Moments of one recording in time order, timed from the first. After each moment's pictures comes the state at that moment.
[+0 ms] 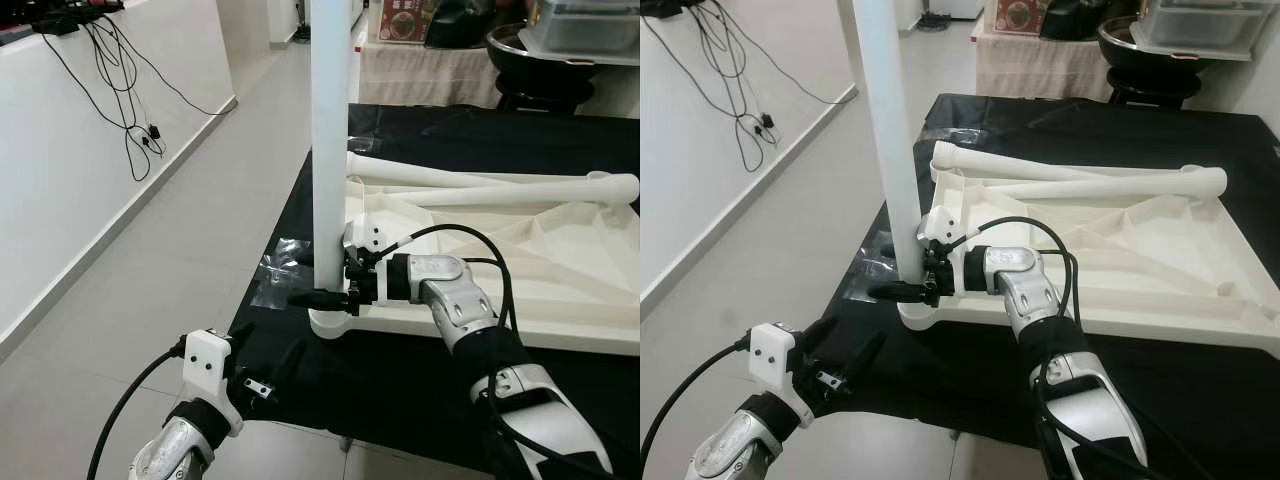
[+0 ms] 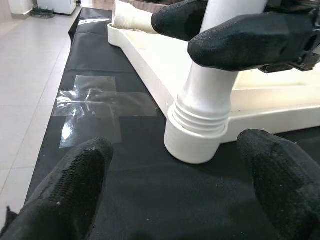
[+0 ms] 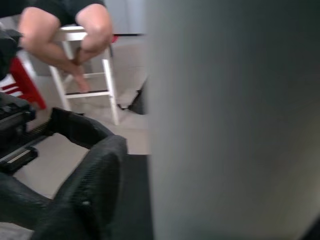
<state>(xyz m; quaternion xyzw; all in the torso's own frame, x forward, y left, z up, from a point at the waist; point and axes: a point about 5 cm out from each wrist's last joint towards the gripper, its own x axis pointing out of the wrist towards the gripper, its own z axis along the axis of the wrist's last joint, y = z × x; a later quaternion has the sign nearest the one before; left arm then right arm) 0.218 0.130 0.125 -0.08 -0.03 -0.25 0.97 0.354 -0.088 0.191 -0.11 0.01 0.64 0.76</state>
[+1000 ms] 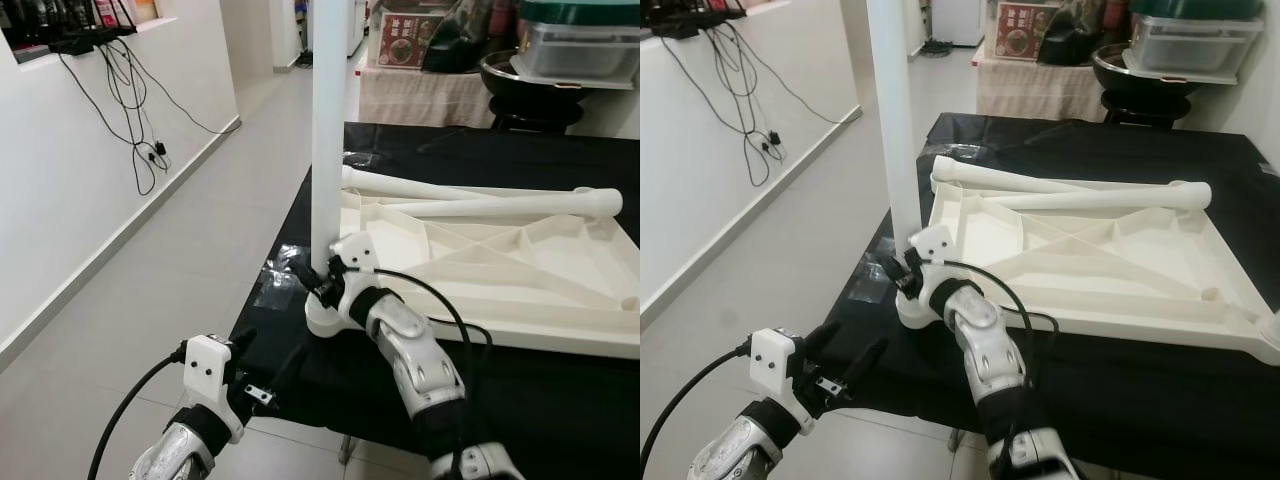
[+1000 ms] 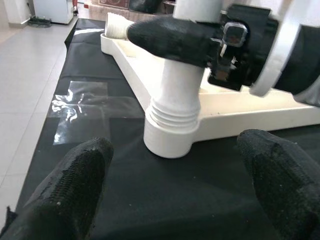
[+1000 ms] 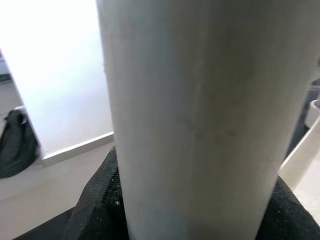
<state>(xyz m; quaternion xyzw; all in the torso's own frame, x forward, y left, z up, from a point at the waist) 0.217 0.128 0.124 -0.09 -0.03 -0.25 0.96 0.347 -0.064 0.166 -0.03 -0.03 0.33 0.94</state>
